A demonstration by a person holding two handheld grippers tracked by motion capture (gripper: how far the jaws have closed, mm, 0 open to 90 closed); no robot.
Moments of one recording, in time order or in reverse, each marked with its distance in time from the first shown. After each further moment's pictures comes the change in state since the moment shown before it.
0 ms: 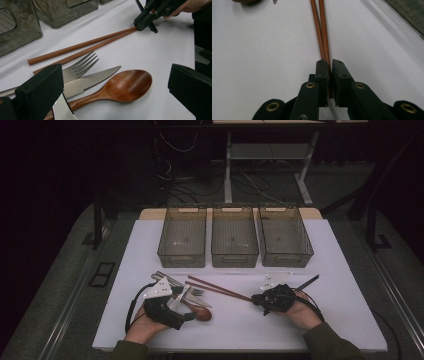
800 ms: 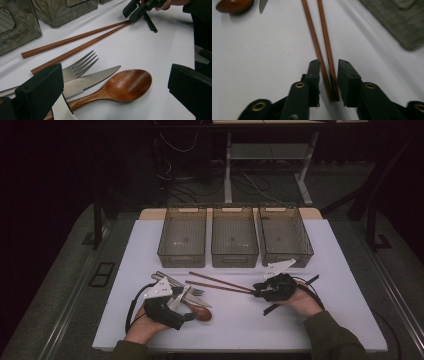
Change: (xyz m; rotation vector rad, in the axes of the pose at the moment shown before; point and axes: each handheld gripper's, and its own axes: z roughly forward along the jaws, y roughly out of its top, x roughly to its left) left arm 0.000 0.000 0.000 0.003 -0.003 0.000; right arm -0.031 0.009 -0.001 -0.040 0.033 0.005
